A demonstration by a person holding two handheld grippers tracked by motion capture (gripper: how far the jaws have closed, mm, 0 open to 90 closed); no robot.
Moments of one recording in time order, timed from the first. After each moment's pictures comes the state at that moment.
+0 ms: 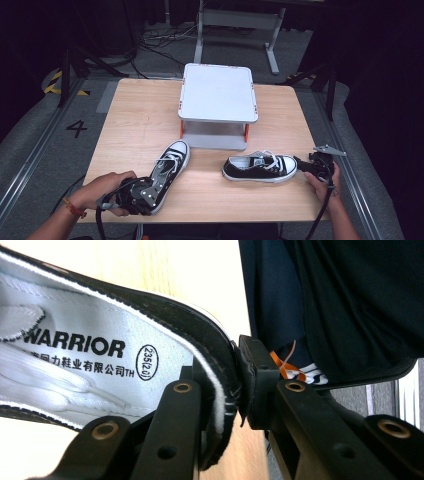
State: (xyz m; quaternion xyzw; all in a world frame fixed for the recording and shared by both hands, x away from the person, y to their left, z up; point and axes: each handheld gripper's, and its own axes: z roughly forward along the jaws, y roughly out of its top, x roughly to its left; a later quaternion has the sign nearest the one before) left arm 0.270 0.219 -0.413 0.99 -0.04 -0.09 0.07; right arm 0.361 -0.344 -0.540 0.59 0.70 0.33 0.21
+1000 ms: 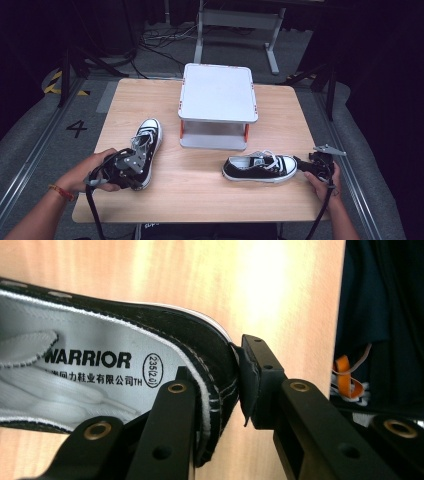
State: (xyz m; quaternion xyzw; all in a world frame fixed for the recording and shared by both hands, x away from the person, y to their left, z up) left arm 0.330 0.258 -0.389 0.99 0.08 -0.05 0.12; right arm 0.362 -0.345 -0.541 0.59 0.71 0.33 0.21
